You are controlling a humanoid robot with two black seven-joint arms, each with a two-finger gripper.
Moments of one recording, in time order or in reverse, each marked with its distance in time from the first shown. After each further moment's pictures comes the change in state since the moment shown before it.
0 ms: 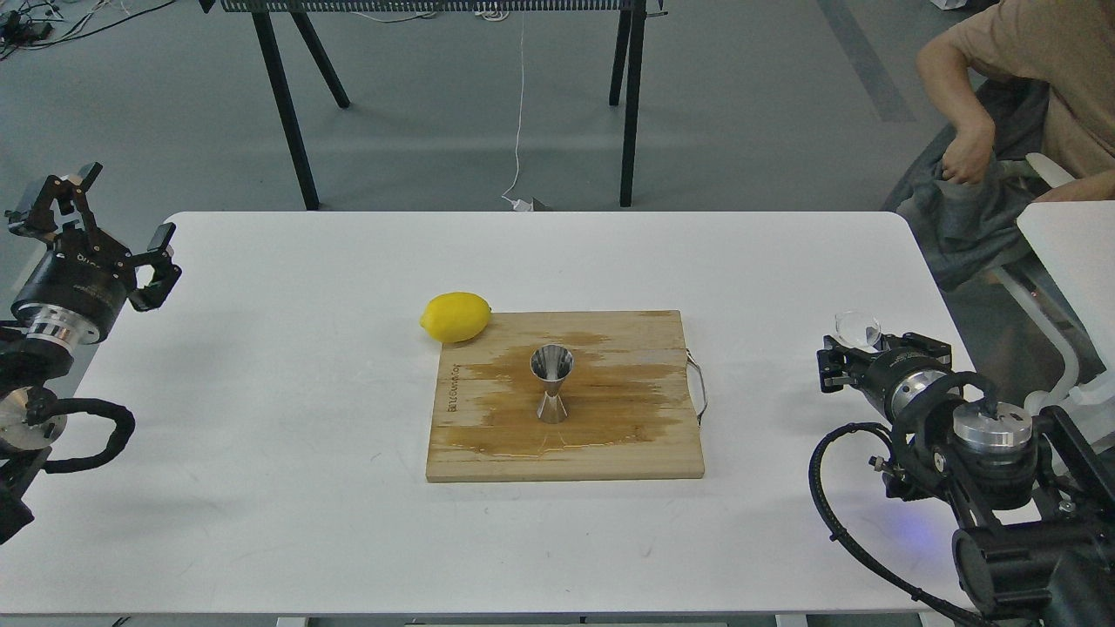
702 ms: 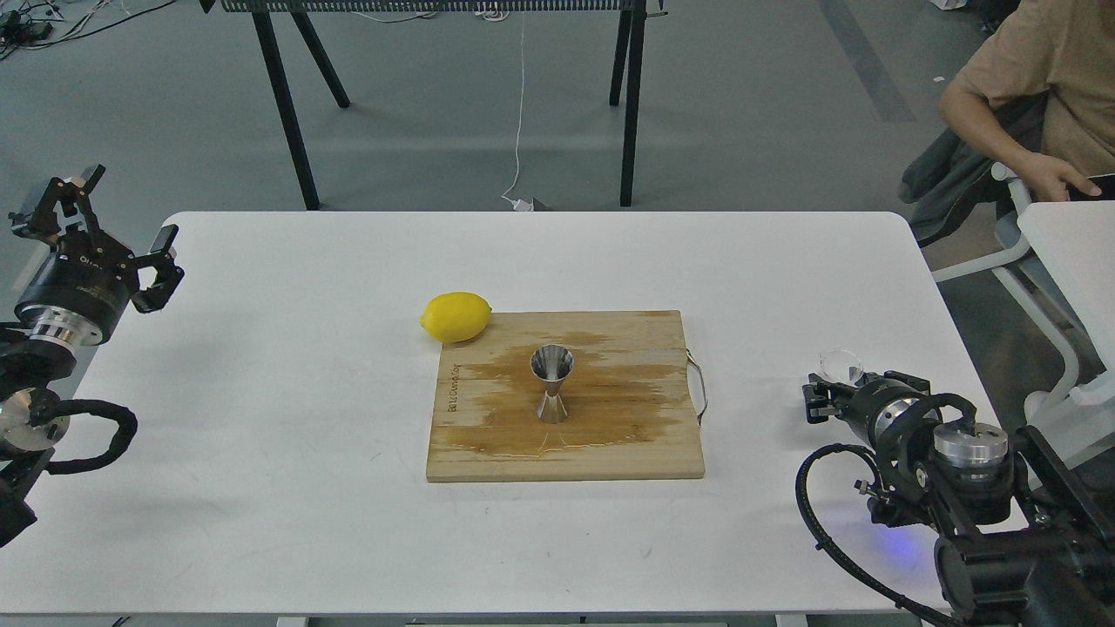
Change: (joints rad) left arm 0.000 -0.004 0.000 0.000 0.000 0.000 0.000; right arm 0.008 0.034 -0.007 -0.096 0.002 0.000 -0.020
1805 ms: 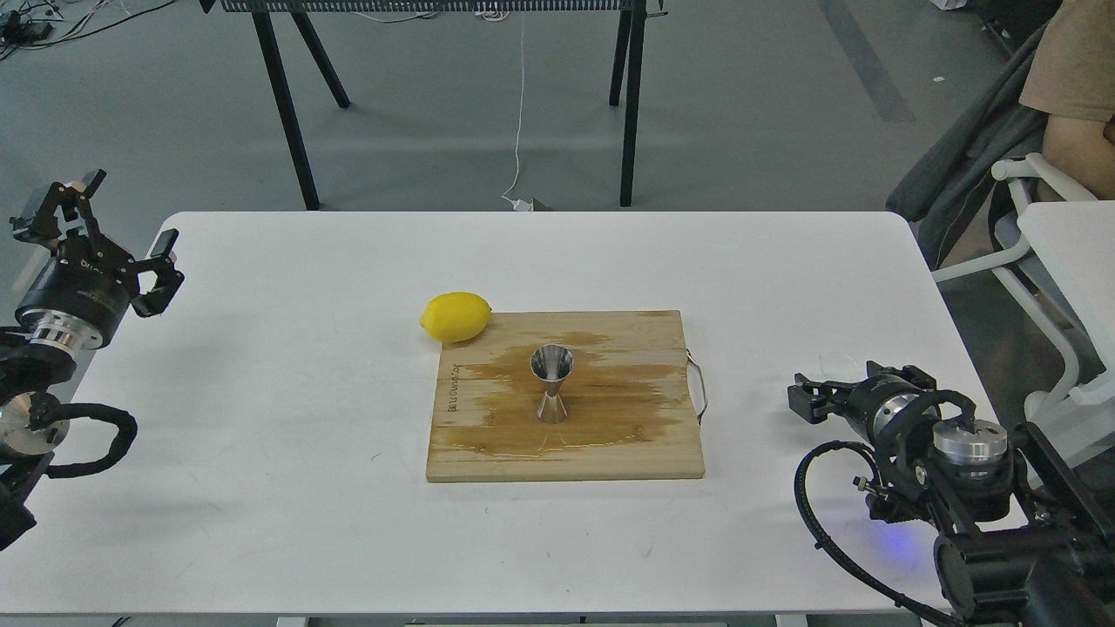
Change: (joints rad) left arm 0.008 0.000 0.000 0.000 0.000 0.000 0.000; right arm 0.002 -0.002 -0.006 0.023 0.001 0.000 0.000
